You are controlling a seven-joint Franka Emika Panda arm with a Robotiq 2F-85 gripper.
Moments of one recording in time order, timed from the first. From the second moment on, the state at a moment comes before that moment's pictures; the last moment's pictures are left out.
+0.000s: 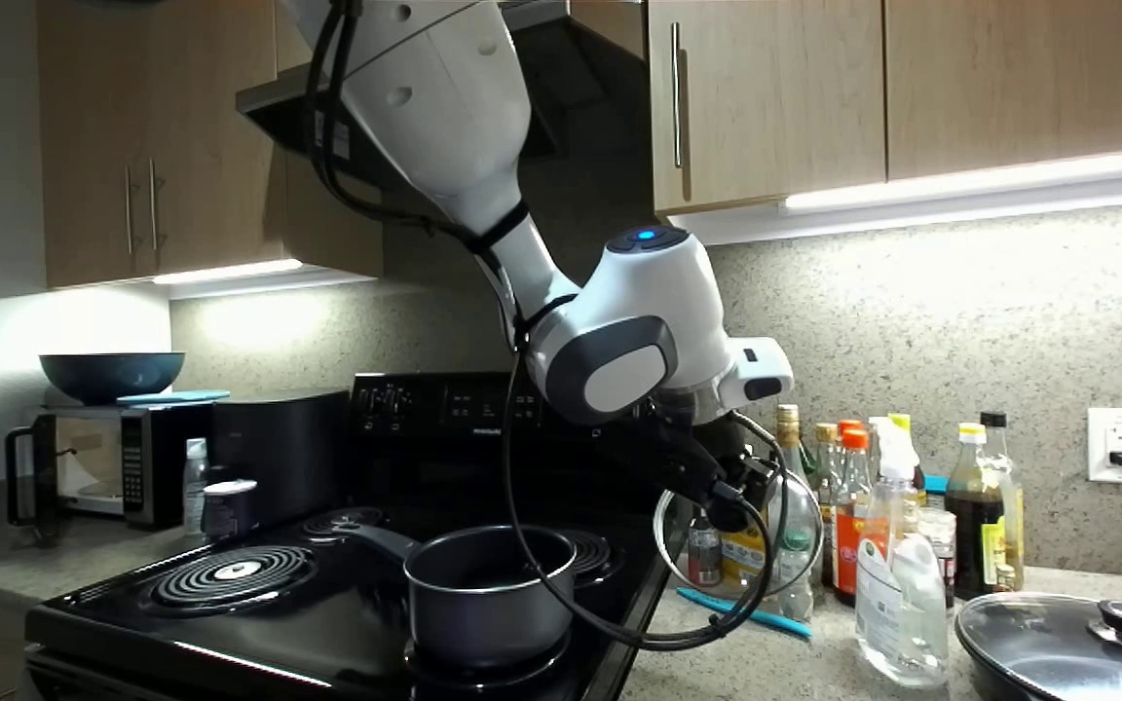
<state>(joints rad) -0.50 0.15 0.21 -2.27 0.61 3.07 -0.33</state>
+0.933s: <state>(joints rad) -0.58 -0.08 0.37 -2.29 1.31 3.02 -0.88</state>
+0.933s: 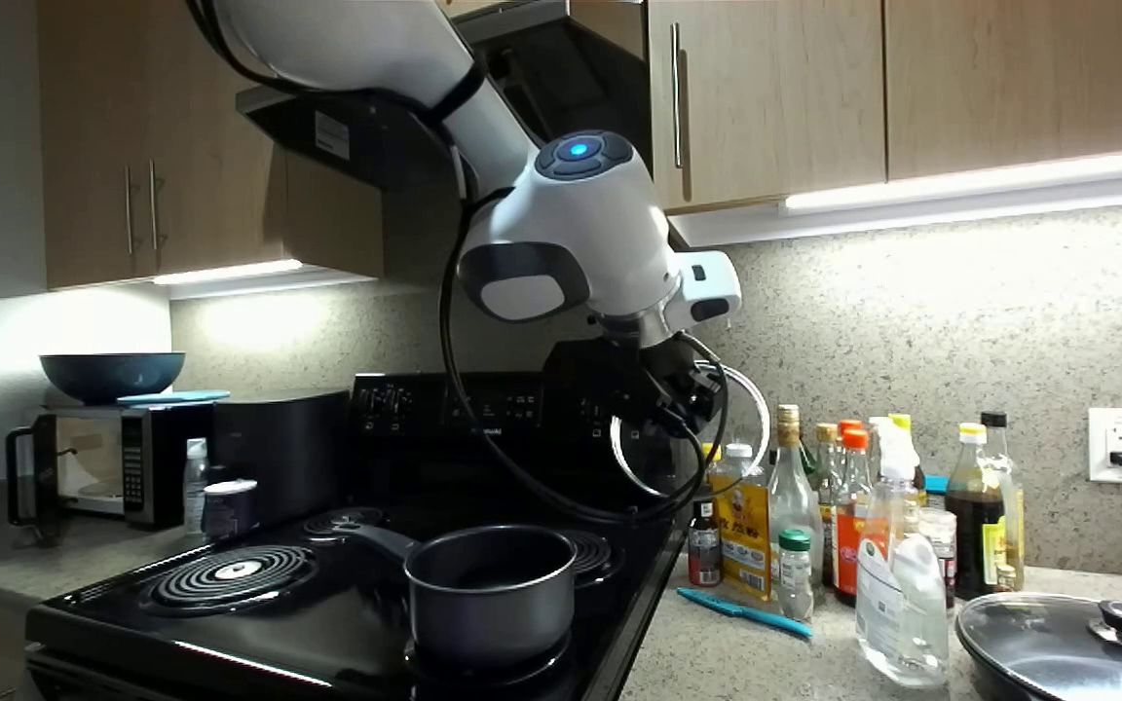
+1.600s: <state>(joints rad) -0.55 0.02 0.42 -2.40 0.95 3.03 -0.73</state>
